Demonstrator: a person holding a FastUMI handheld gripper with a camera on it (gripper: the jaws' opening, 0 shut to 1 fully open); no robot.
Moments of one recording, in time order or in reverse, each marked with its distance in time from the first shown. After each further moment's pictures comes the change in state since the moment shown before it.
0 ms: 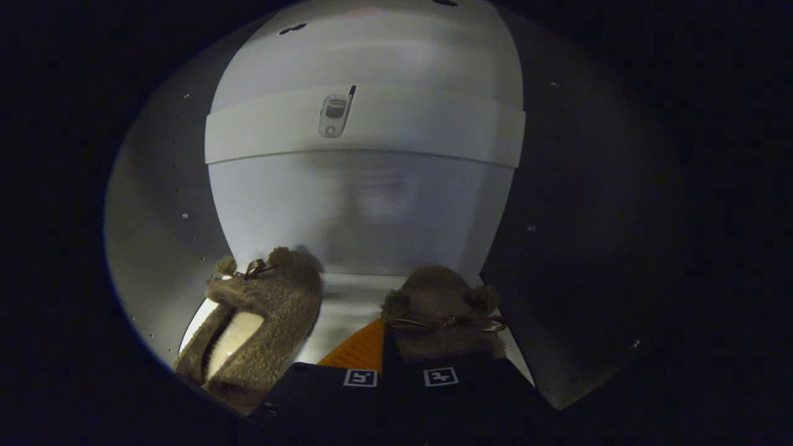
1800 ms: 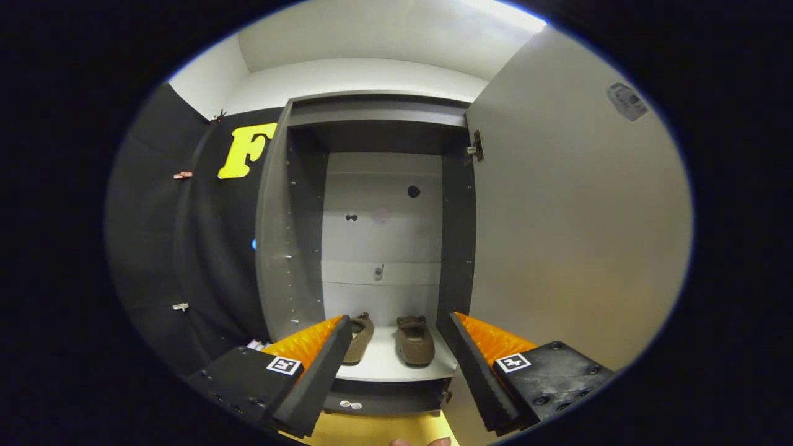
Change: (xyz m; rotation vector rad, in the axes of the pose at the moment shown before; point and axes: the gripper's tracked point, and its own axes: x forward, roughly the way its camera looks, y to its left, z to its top) arm -0.428 -0.027 0.042 0.083 -0.504 0.083
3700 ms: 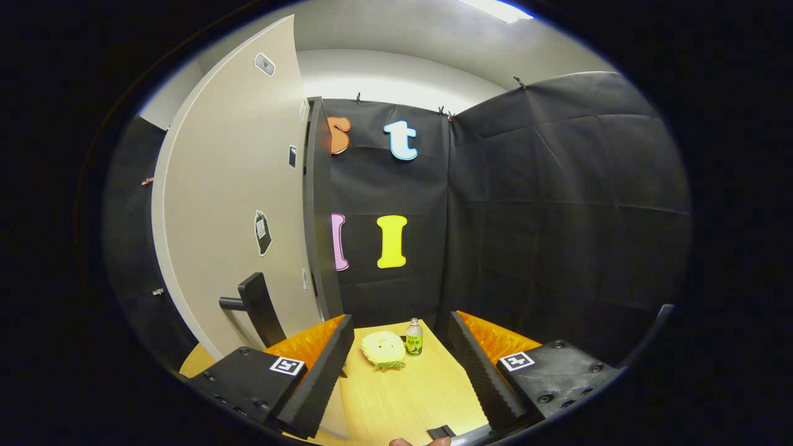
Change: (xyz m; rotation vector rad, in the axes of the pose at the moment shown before) arm -0.123 -0.294 -0.026 0.038 0.140 -0.181
